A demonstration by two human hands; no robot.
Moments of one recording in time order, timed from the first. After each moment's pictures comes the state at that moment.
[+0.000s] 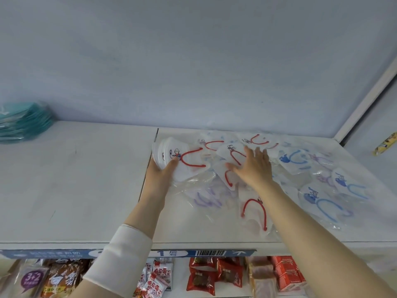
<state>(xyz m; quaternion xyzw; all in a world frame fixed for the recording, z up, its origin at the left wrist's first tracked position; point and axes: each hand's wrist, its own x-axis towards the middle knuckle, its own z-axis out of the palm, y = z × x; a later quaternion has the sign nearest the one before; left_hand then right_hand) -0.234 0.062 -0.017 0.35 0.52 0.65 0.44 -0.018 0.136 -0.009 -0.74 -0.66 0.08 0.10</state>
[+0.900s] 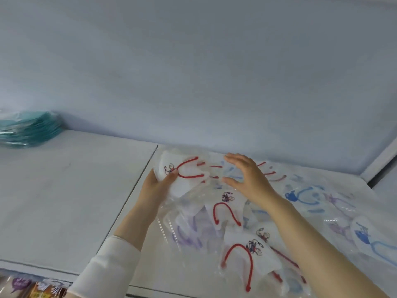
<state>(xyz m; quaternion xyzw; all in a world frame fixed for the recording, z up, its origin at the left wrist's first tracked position) -0.209 0.106 -0.013 0.32 0.54 0.64 0.44 0.008 0.189 0.017 -0.43 -0.86 0.15 0.24</state>
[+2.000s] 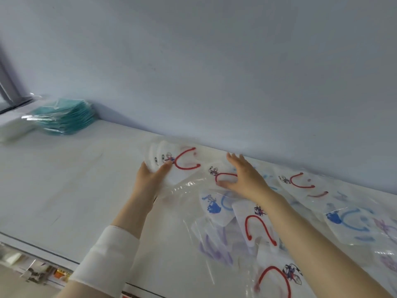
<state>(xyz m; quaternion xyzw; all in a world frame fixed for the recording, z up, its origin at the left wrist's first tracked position) -0.285 0.113 -0.025 0.27 0.56 0.69 0.38 -0.076 0.216 0.004 -0.46 -0.86 0.19 0.09</state>
